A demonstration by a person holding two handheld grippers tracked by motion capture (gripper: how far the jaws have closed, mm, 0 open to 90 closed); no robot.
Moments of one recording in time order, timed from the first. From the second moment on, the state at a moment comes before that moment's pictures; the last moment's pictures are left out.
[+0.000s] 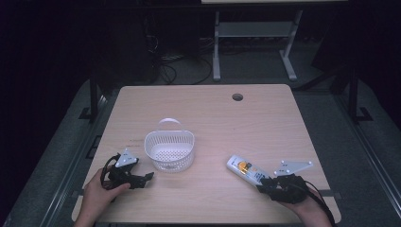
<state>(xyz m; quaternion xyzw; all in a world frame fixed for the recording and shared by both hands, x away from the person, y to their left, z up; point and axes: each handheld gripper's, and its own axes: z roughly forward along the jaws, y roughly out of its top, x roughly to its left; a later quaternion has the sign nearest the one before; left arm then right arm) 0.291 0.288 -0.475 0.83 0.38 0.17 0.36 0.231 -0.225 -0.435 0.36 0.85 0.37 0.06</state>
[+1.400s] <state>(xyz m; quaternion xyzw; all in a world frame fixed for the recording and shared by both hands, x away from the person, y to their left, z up) 0.291 0.288 -0.475 0.83 0.38 0.17 0.36 0.255 -0.256 -0.445 0.40 0.85 0.32 0.08</state>
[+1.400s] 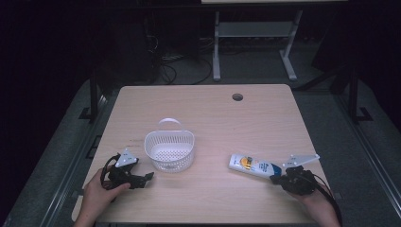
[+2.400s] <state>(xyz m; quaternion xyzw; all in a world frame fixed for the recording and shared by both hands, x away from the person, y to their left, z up) 0.291 0.288 -0.475 0.83 0.38 0.17 0.36 0.309 -0.269 -0.448 0.44 0.83 0.33 0.10</state>
